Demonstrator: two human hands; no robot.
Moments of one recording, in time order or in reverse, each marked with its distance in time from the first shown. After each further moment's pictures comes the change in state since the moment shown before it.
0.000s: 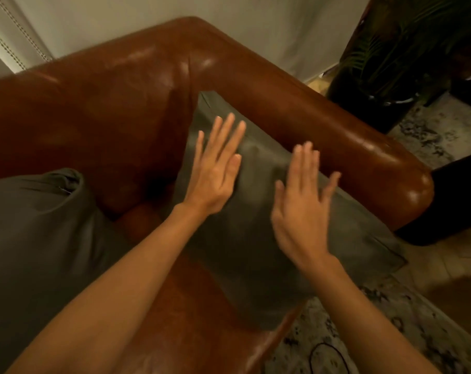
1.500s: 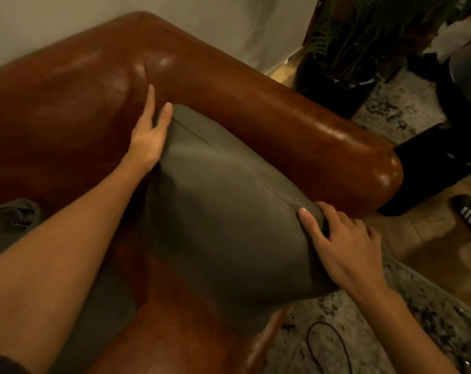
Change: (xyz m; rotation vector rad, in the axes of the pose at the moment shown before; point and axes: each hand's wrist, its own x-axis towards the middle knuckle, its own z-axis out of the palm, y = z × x) left_hand 0.076 -0.080 -0.022 -0.393 -0.191 -0.730; right_hand -0.047 0.075 -0.038 -0.053 -0.369 0.404
